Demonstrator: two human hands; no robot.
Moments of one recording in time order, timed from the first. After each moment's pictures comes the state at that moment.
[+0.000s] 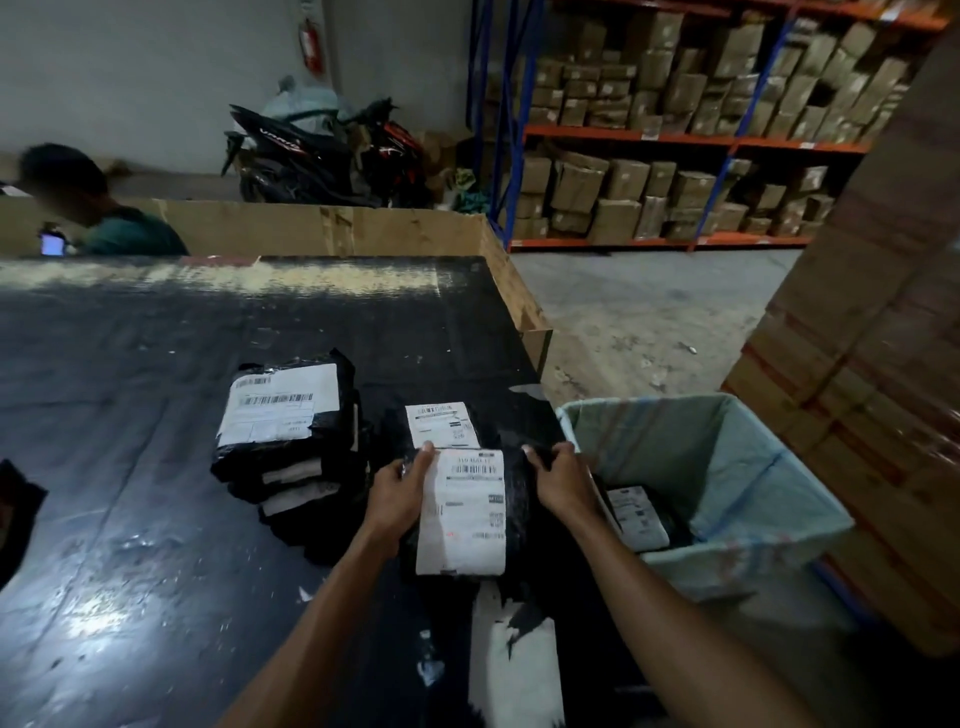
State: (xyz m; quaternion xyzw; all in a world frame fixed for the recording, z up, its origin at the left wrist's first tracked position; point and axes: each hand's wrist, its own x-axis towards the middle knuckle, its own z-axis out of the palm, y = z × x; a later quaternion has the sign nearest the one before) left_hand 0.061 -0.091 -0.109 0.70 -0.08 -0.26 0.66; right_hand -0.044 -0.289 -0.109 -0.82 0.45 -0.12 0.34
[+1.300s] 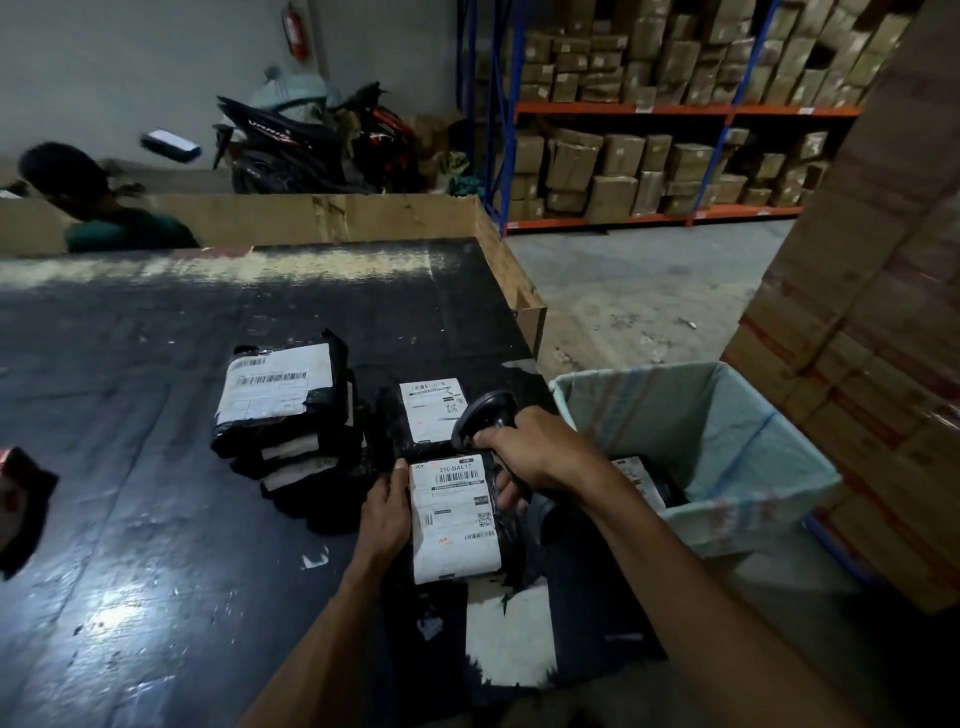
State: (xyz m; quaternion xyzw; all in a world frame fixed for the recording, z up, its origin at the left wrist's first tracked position) left_hand 0.025 -0.062 -0.147 0.79 -0.07 -0.18 0.58; right_hand -0.097 -0.204 0.032 -0.82 0.31 0.05 0.49
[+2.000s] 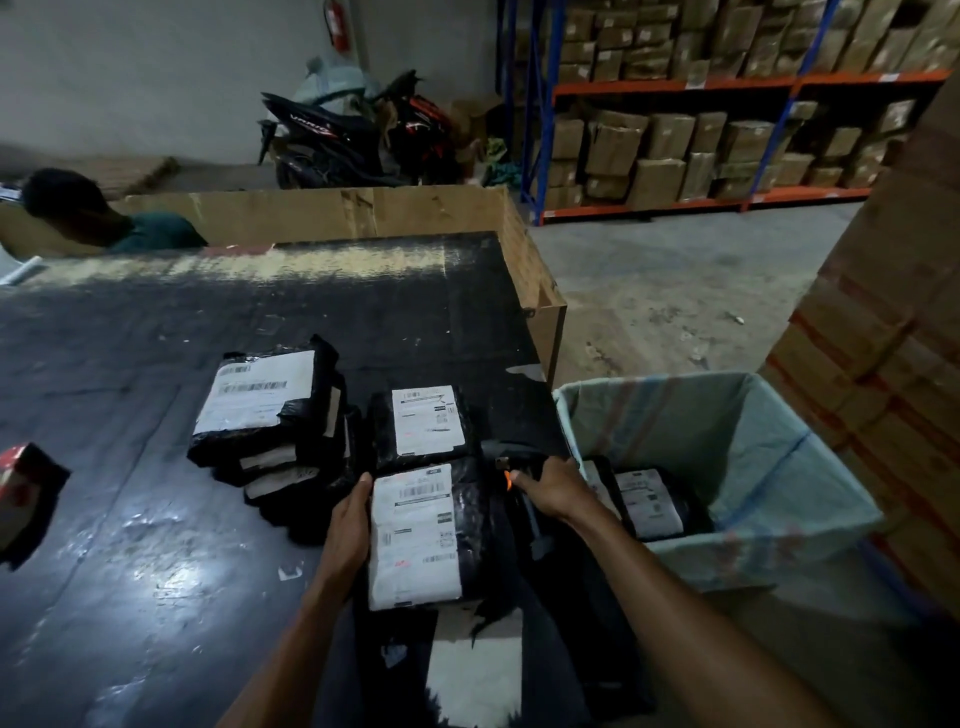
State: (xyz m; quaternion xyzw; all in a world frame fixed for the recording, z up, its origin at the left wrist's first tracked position) left_hand 0.015 -0.065 -0.124 0.76 0.00 -0.20 0.61; right_hand -0.081 -0.315 -0.104 -0.85 0.37 0.09 0.35
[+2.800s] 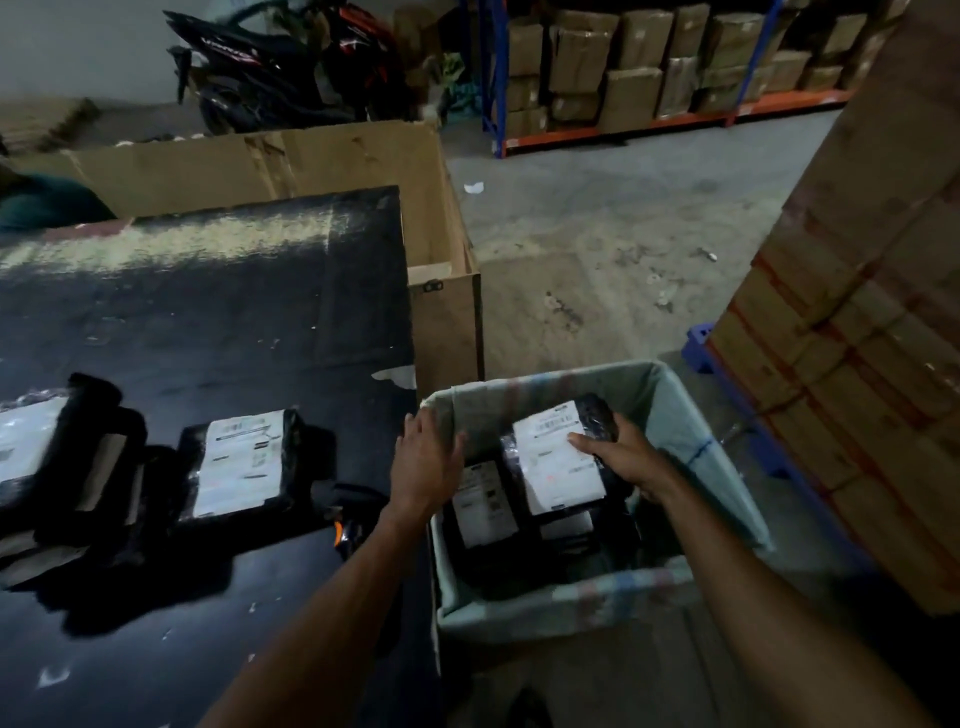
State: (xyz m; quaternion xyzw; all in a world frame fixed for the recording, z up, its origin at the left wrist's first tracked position) left_hand -0.013 -0.400 -0.132 0.92 -0.26 -0.10 0.29; right_hand -0.157 -0.638 -0.151 -0.71 0.37 -0.04 0.60
